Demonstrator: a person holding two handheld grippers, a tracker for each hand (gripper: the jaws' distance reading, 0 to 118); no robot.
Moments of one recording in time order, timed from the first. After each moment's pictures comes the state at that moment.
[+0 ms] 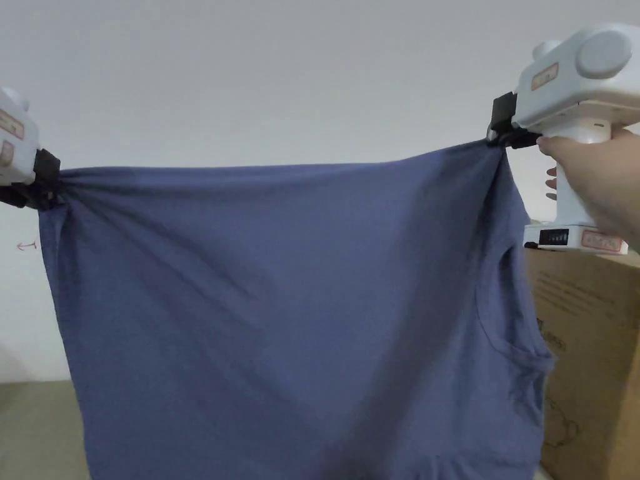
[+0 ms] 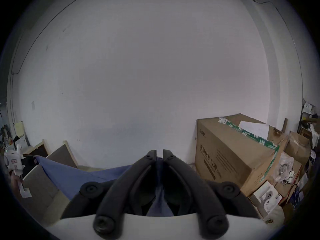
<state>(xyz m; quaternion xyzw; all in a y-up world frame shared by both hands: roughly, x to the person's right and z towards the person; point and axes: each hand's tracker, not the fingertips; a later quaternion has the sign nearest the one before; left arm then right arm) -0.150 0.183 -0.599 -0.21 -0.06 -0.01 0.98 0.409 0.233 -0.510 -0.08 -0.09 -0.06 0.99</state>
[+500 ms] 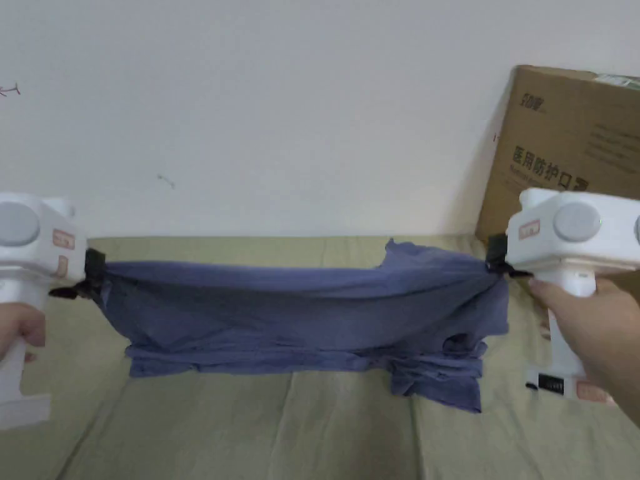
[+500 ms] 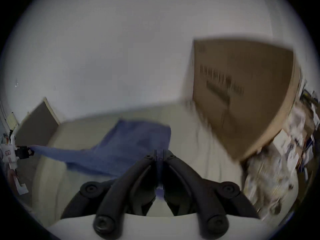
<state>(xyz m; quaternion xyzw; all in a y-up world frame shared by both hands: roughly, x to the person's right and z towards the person) -0.143 -0.148 -0.642 -0.40 -0.07 0.02 0.91 0.429 -0.150 -0.557 -0.35 -0.10 -0.10 0.93</state>
